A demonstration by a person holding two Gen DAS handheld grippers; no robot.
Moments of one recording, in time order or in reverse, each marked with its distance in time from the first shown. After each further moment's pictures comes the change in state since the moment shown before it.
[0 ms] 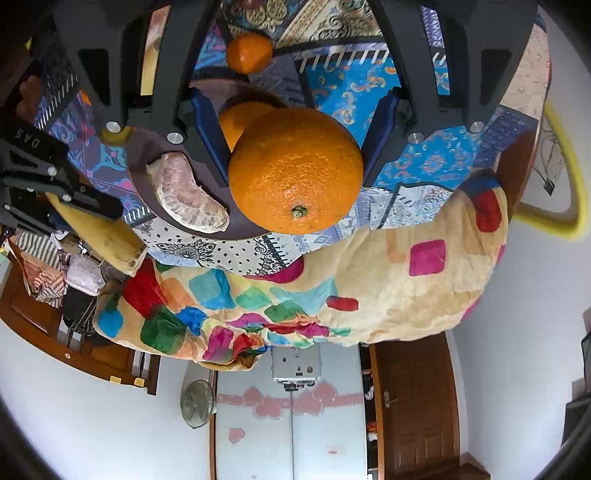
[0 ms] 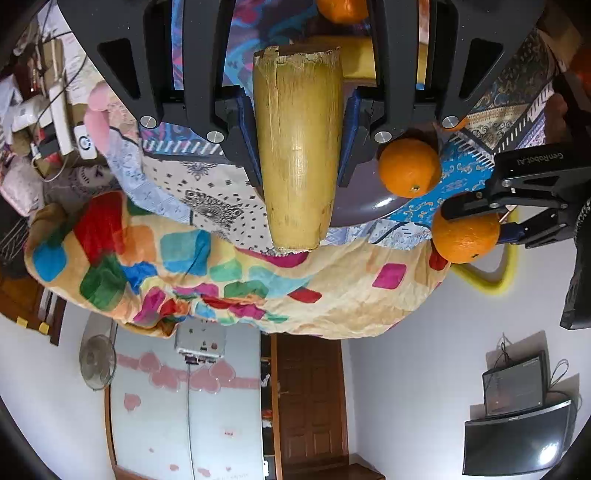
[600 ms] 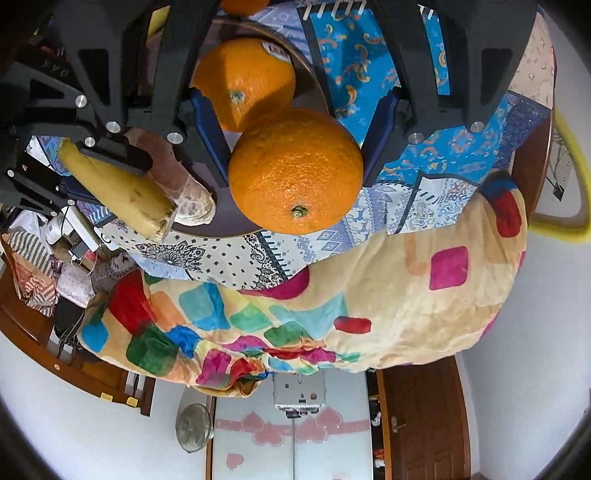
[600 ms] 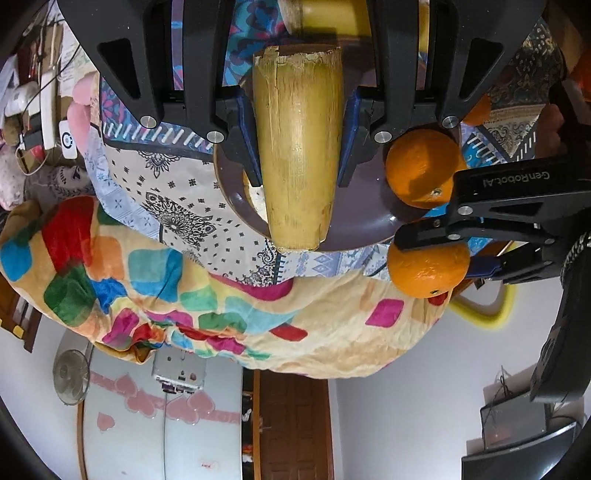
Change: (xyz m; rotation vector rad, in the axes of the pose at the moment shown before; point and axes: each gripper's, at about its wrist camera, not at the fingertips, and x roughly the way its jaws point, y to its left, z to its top) left arm 0.064 0.001 0.028 0.003 0.119 -0.018; right arm 0.054 0.010 0.010 -0.051 0.155 0.036
